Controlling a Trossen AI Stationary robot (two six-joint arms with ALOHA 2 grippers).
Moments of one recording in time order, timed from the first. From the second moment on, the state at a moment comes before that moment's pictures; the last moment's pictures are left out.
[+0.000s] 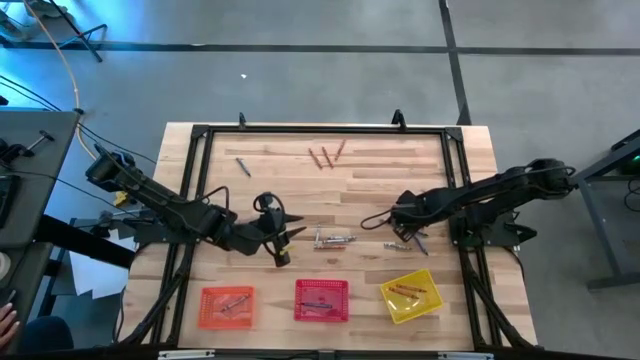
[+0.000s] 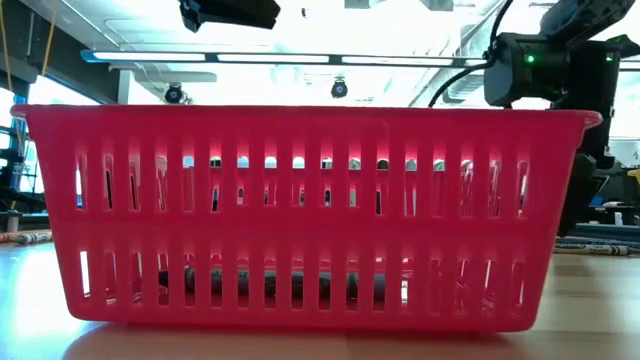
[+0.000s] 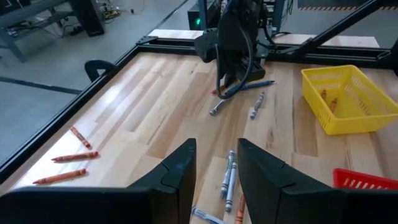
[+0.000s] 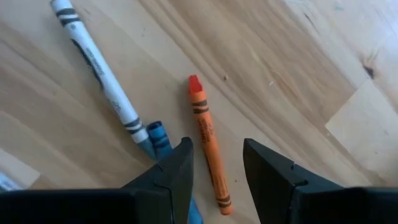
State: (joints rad) left arm -0.44 1.33 0.92 -0.10 -0.73 -0.26; right arm 0.07 1.31 0.59 -0.82 0.23 0.88
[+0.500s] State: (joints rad) left arm -0.44 1.33 0.92 -0.10 -0.73 -0.26; right arm 0.07 1.31 0.51 -0.67 0.25 0.89
